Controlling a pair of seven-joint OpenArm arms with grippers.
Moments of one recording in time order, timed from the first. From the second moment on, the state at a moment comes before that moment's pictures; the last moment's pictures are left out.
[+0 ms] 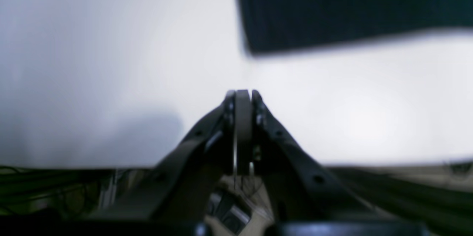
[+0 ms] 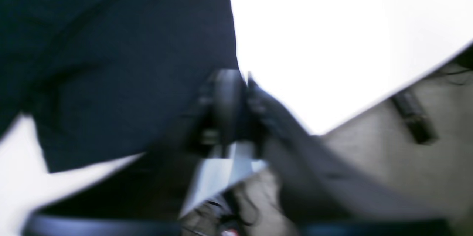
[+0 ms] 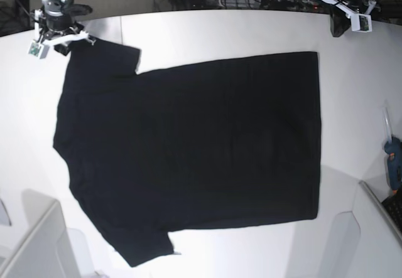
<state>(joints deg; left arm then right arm) 62.3 -26.8 -17.0 110.9 -33.5 0.3 5.4 -36.6 -2.4 27.9 113.4 18.5 0.3 -34.5</state>
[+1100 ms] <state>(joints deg) 53.1 -24.5 -20.3 103.6 -53.9 -5.8 6.2 -30.9 15.9 23.4 86.1 61.1 9.3 -30.0</state>
